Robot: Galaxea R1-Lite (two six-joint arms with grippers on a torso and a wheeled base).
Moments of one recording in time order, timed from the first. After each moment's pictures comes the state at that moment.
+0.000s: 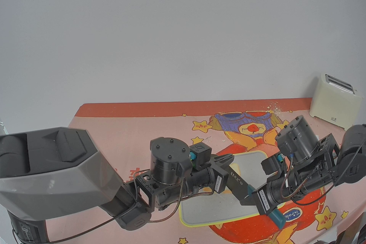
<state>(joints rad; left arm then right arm) -0.83 2.19 -0.80 -1.18 -0.12 -0.13 0.74 1.66 -0.83 0.19 0.12 0.28</state>
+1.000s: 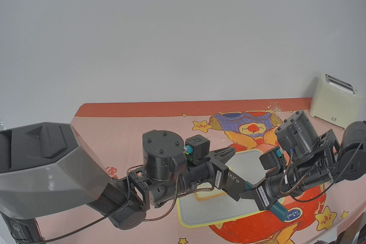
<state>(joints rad) -0.83 2.12 -0.80 -1.20 -0.13 -0.13 0.74 1.66 -0.84 0.18 0.05 0.20</state>
